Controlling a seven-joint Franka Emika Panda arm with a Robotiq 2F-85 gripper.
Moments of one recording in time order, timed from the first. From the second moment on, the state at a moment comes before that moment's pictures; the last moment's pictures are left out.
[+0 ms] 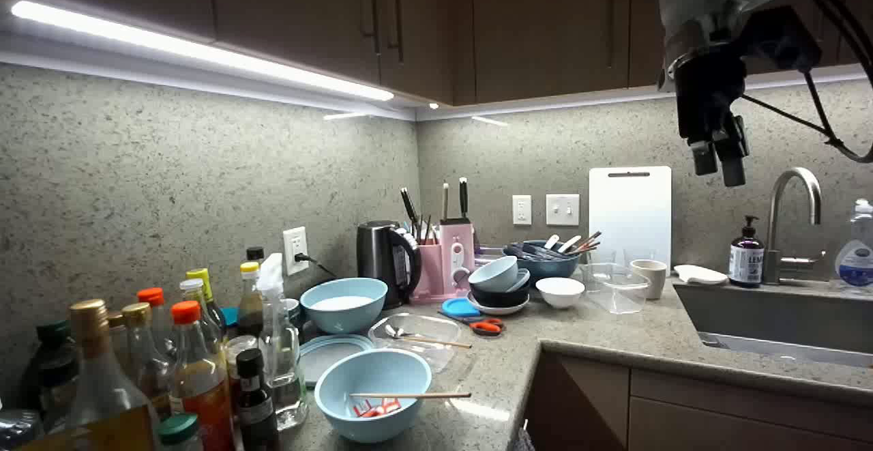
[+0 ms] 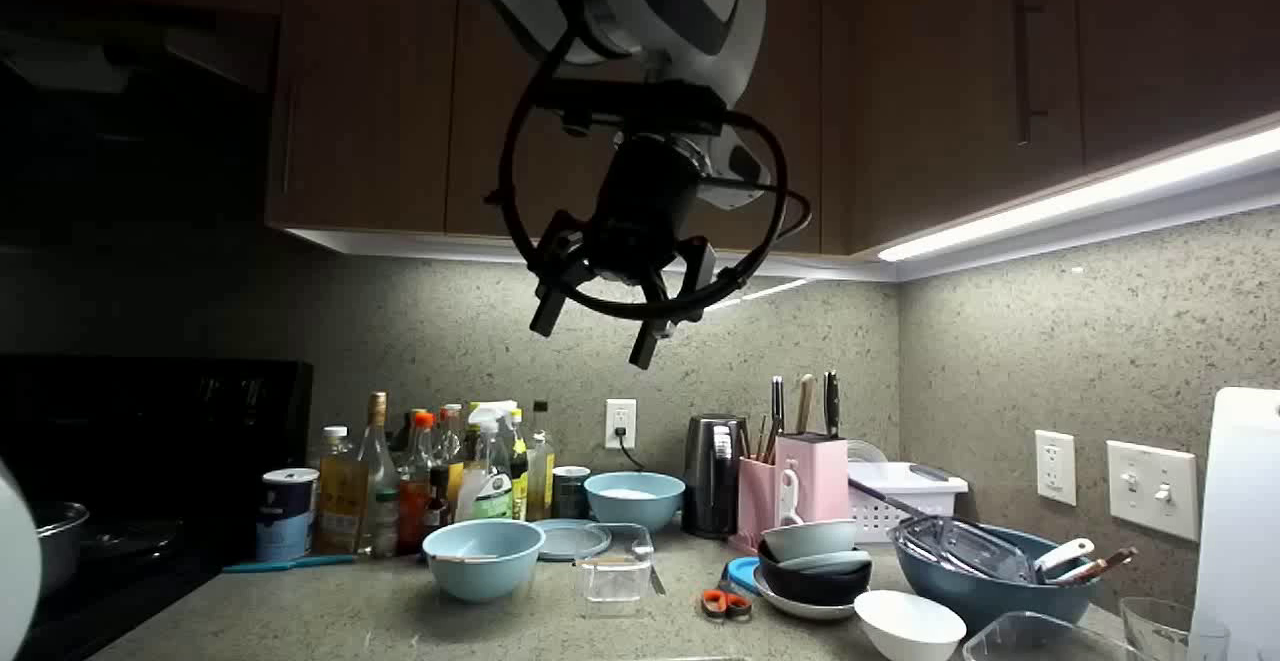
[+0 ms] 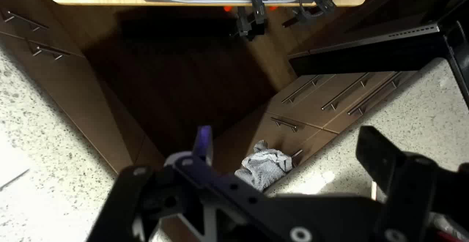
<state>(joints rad) -0.05 -0.44 -0.31 -2.15 0.04 1.42 -0.24</state>
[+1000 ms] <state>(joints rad) -0.02 -0.35 -0.11 -2.16 -0.01 1.43 -0.20</state>
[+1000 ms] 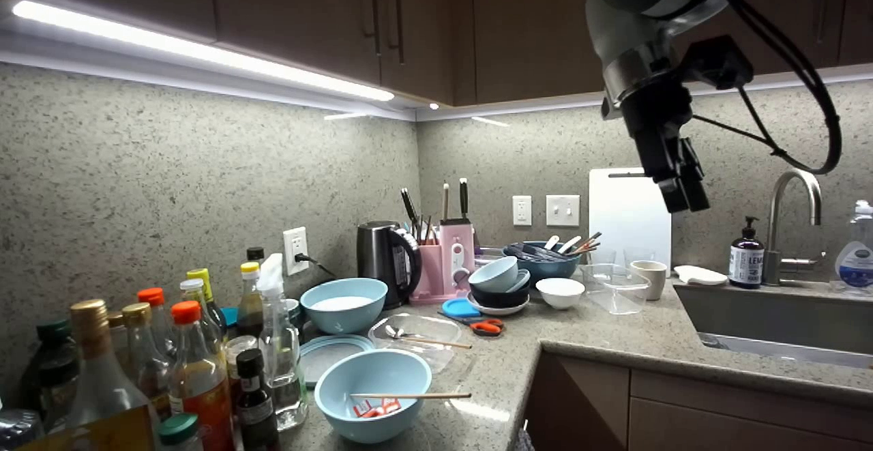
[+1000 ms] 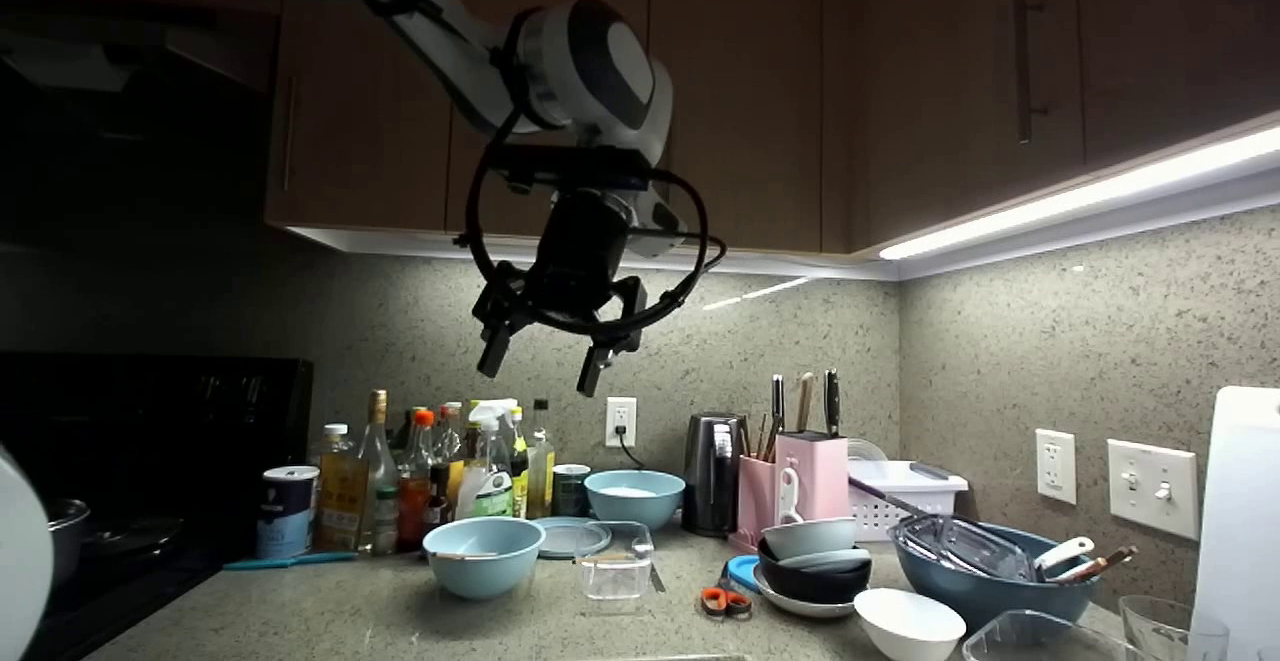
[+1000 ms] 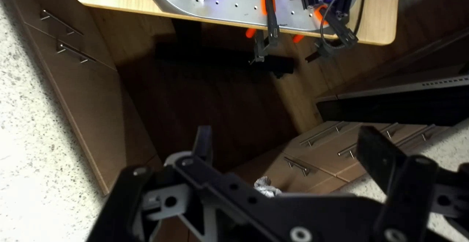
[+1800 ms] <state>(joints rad) 0.10 -0.21 0.08 -2.23 -0.14 1.50 -0.18</state>
